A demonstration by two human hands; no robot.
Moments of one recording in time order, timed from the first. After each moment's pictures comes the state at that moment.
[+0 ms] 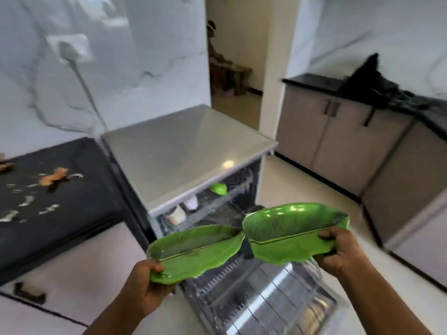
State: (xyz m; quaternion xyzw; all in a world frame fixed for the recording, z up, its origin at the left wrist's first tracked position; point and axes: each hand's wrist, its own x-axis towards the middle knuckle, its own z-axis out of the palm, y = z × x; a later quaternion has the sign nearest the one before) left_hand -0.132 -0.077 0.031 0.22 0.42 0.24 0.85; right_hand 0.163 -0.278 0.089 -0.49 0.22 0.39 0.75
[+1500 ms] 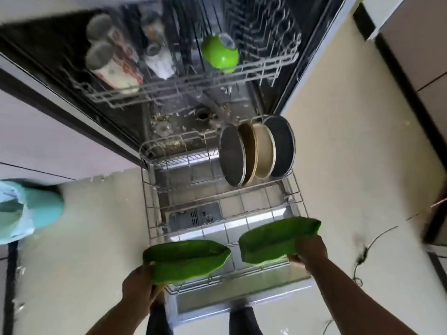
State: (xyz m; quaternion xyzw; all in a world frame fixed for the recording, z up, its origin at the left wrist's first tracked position) left_hand 0.017 -0.235 -0.364 0.08 0.81 0.22 0.54; right_hand 0.404 -0.258 -0.335 -0.86 -0.01 0.48 0.19
